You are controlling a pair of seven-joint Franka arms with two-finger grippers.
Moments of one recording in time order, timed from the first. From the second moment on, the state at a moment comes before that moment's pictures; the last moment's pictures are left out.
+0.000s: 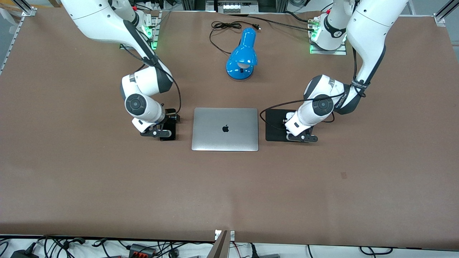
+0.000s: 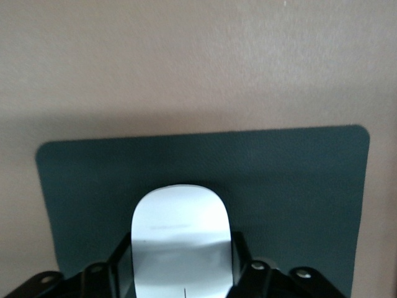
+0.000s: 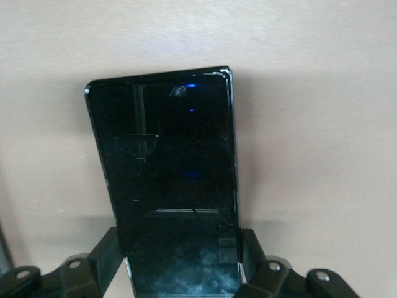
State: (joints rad) left arm -0.08 0.52 -0.31 -2.07 0.08 2.47 -0.37; right arm 0.31 0.52 0.11 -2.04 0.03 2.39 0.40
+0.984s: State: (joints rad) left arm 0.03 0.41 -0.29 -1.61 0.44 1.97 -0.22; right arm 0.32 0.46 0.10 -1.90 0.05 2.31 0.42
